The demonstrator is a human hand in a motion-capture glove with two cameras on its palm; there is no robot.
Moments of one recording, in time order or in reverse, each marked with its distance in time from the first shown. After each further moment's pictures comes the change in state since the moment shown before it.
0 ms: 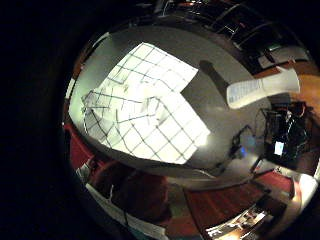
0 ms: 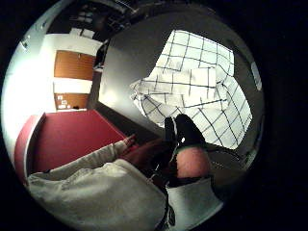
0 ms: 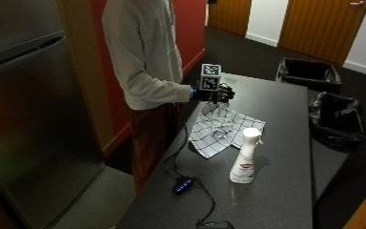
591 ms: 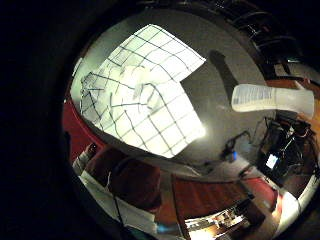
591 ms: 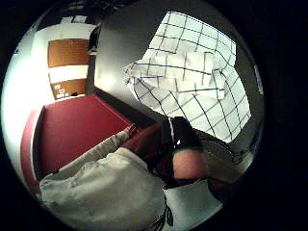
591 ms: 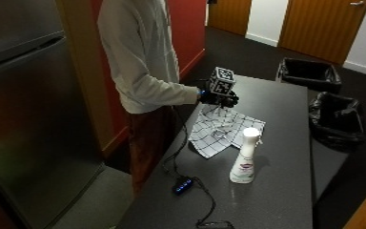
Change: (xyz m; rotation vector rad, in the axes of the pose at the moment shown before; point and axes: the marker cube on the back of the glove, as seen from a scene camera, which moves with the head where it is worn) arm 0.001 -0.028 0.018 -0.267 0.039 -0.114
